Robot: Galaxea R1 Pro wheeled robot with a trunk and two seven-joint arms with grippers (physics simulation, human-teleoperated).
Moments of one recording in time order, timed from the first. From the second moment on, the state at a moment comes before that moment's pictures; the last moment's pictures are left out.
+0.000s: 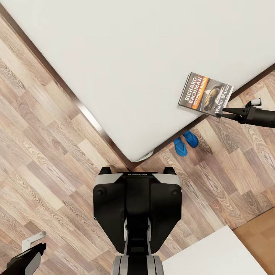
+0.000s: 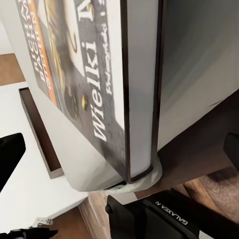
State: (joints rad) left arm -0.50 0.28 0.20 -0.31 0.27 0.04 0.33; right arm -1.47 -0.56 -0.21 -0.50 0.07 0.74 1.56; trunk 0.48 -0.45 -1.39
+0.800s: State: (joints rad) left arm -0.50 0.28 0.20 -0.31 0.27 0.05 0.33; right arm -1.48 -0.54 -0.21 -0.50 0.07 0.71 1.56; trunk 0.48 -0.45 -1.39
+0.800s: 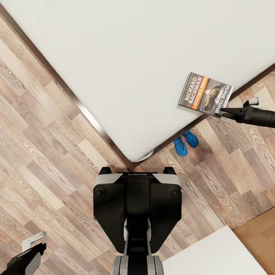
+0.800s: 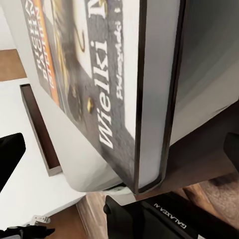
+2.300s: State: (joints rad) left arm -0.50 0.28 0.20 -0.31 0.27 0.05 0.33; right arm -1.49 -0.50 -0.21 -0.51 0.07 0.71 1.56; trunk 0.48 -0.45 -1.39
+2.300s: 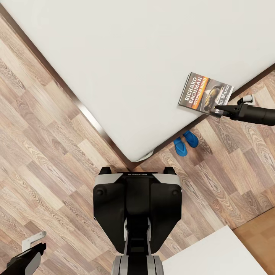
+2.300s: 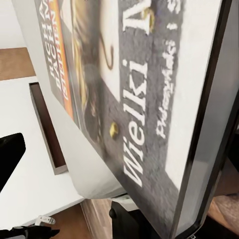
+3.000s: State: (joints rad) left arm -0.50 0.28 0.20 -0.31 0.27 0.05 0.33; right arm -1.50 -0.50 -0.21 -0.51 0.07 0.71 1.56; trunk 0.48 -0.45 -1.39
